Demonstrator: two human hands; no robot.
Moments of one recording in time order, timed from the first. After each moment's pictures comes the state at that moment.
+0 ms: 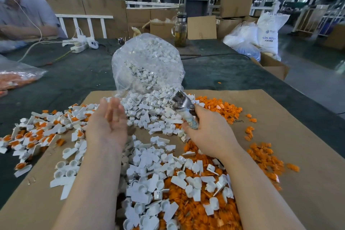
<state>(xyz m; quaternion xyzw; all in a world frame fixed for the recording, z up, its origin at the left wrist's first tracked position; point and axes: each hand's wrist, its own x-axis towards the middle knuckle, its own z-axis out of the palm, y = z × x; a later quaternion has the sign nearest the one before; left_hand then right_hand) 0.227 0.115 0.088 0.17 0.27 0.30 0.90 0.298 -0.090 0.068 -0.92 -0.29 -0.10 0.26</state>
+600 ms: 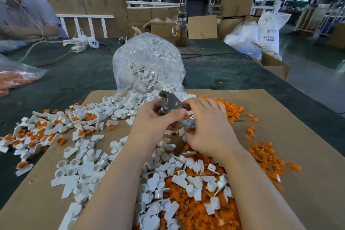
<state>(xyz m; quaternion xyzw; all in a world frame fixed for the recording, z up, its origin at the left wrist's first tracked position) 0.229 0.054 0.093 0.68 0.09 0.16 0.71 0.293 -0.088 0.075 -0.91 -0.32 -0.18 0.17</state>
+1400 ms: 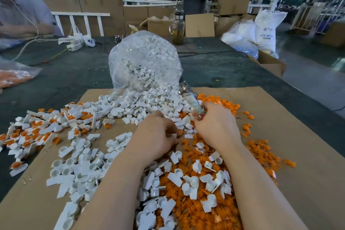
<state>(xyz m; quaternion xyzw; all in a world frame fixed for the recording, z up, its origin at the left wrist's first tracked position) 0.240 0.062 0.067 0.97 0.02 0.07 0.22 0.308 -0.095 0.068 -0.95 -0.14 -0.13 0.24</state>
